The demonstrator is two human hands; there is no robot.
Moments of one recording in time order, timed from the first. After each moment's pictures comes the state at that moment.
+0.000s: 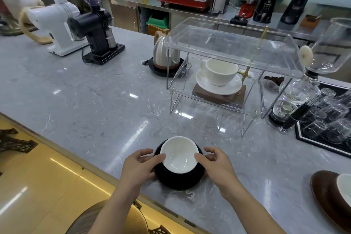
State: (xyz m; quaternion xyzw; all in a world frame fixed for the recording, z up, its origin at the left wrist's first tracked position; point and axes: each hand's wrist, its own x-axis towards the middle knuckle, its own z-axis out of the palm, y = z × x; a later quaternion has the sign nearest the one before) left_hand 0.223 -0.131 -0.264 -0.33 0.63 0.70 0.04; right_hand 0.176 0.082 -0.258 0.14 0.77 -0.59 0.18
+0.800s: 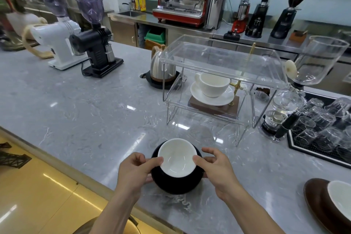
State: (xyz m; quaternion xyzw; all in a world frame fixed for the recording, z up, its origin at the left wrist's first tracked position) left_hand 0.219 -0.124 -0.239 -0.29 0.60 0.74 -0.03; right_hand 0.169 0.083 -0.234 0.13 0.73 -0.66 0.15
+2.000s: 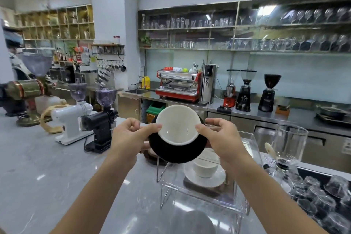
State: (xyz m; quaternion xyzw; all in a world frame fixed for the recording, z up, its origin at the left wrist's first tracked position) left_hand 0.122 -0.135 0.008 -0.04 0.61 0.75 -0.25; right_hand 0.084 0.075 0.021 -0.08 0.71 -0.69 -0.06
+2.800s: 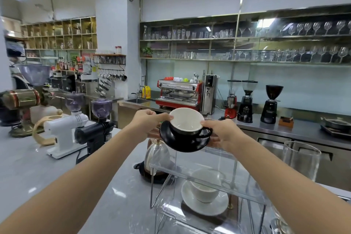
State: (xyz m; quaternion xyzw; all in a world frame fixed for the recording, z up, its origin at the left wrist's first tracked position) left_hand -0.002 -0.134 0.059 -0.09 0.74 0.65 -0.13; right_hand -0.034 0.083 0.055 0.01 0.72 -0.69 0.04
